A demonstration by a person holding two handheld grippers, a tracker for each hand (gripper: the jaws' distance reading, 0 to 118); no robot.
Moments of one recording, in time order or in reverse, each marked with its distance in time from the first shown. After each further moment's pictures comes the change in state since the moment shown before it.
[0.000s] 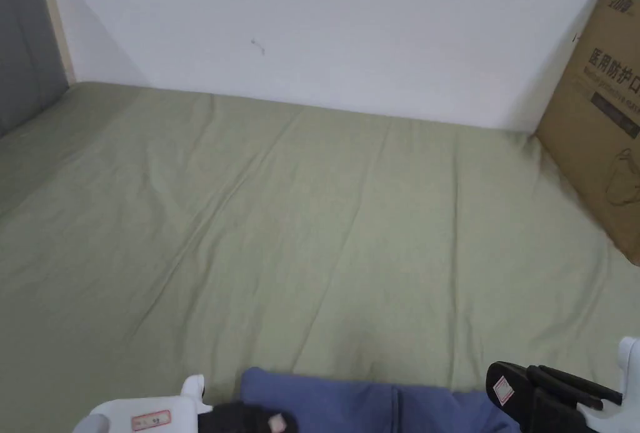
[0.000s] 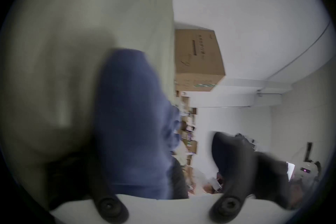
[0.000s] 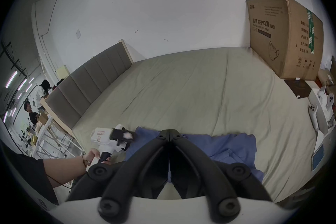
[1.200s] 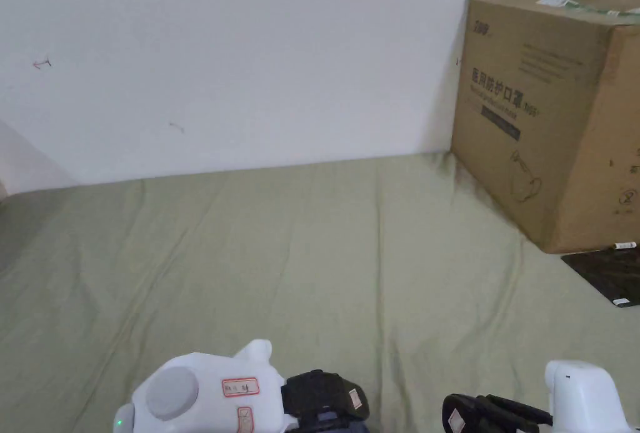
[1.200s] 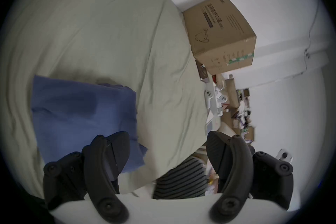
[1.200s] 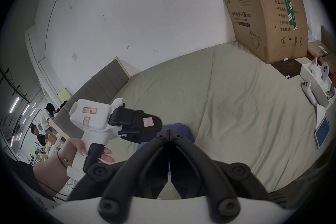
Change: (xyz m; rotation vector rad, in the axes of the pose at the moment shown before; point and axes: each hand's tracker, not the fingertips) left arm 0.269 -0.069 -0.095 -0.059 0.353 -0.422; right arm 0.054 -0.020 0.066 0.092 0.002 -0.131
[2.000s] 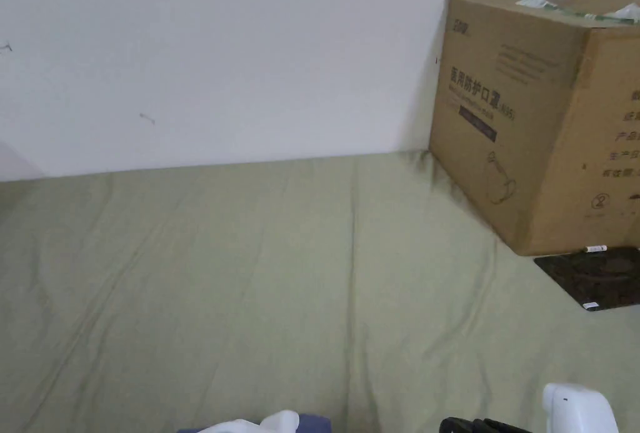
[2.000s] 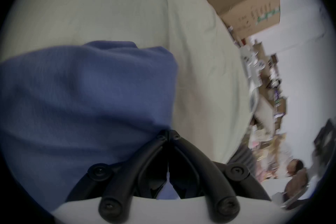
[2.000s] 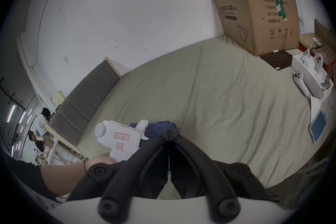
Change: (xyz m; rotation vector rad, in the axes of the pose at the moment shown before) left arm -0.032 -0.032 -0.111 -0.179 0.015 -0.002; right arm 0.031 -0.001 0.000 -0.047 -0.039 -0.048
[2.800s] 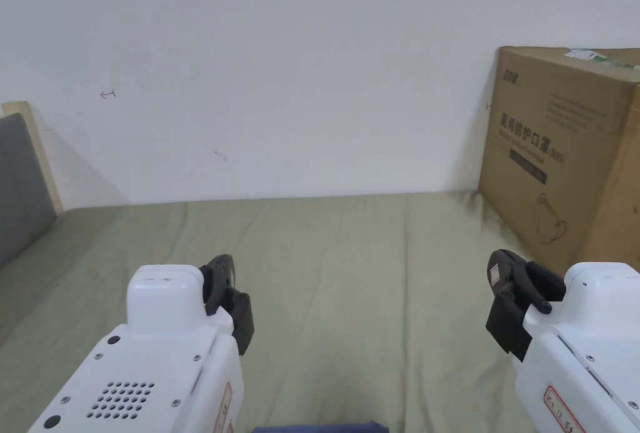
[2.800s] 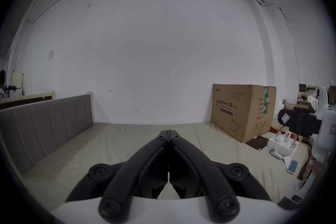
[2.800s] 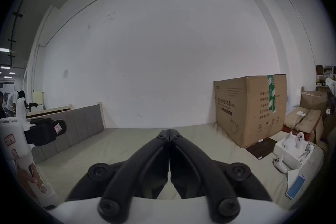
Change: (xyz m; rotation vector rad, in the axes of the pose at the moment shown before) left arm 0.114 -0.093 0.248 1.273 0.548 -0.541; right arm -0.094 0.044 0.015 0.670 -0.180 0.297
